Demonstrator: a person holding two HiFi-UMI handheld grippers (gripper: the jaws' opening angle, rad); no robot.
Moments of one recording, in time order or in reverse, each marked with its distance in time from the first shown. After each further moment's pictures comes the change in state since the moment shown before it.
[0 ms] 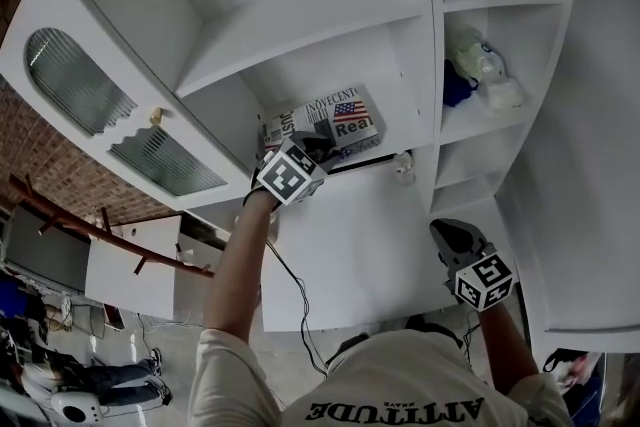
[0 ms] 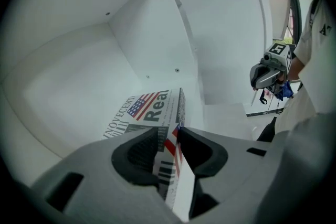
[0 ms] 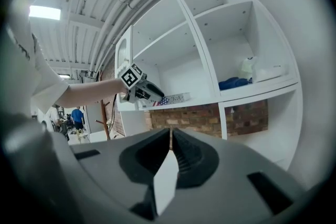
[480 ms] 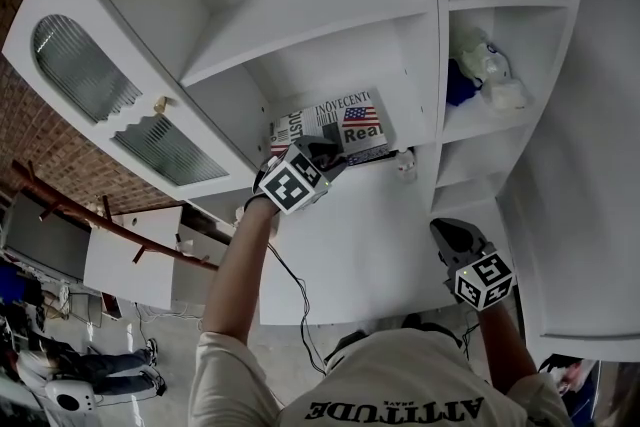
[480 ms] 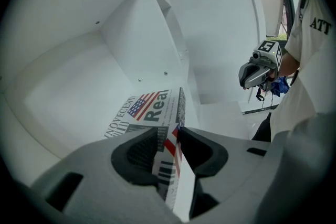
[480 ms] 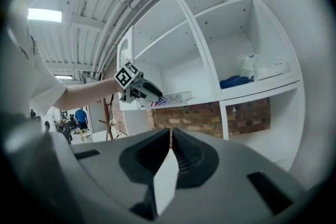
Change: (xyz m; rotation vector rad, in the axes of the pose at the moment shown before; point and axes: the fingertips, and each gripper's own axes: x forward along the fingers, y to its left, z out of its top) left arm -0.011 -0.035 0.004 0.026 -0.009 -0.024; right arm -0.002 0.000 -0.003 0.003 0.005 0.029
